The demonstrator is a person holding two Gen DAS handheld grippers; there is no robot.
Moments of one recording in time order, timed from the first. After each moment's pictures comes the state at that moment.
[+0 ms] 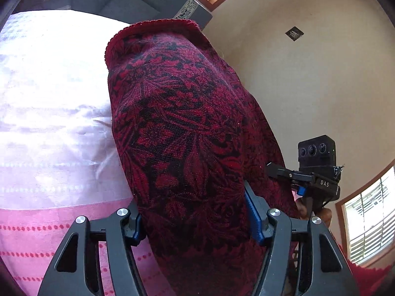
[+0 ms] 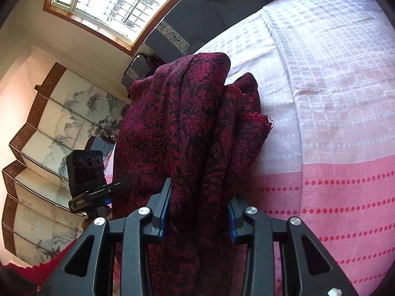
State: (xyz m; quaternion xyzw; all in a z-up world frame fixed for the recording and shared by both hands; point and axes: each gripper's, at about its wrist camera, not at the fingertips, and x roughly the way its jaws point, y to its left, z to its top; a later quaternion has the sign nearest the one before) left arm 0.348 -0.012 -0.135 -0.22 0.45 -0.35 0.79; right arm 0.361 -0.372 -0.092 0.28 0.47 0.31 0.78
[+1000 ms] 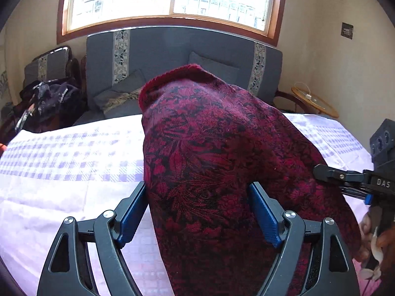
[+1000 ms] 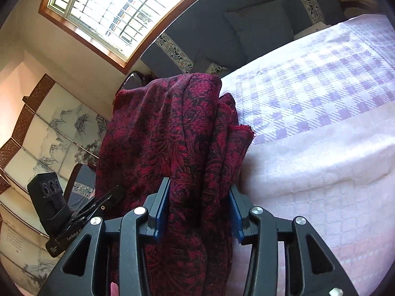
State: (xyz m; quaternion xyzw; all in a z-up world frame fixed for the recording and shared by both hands) left arm 0.469 0.103 -0.105 -0.01 0.34 -0.08 0.94; right arm 0.514 -0.198 -0.094 0.26 0.40 0.26 0.84
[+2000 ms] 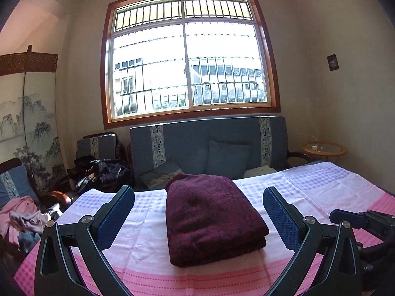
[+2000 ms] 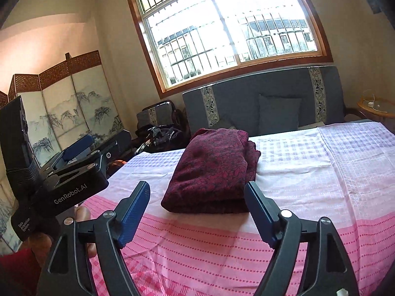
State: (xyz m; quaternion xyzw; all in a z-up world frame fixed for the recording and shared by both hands) left arm 0.187 0.024 0.027 0.04 0.10 0.00 0.99; right arm 0.236 -0.208 0.032 0.10 0.22 0.26 0.93
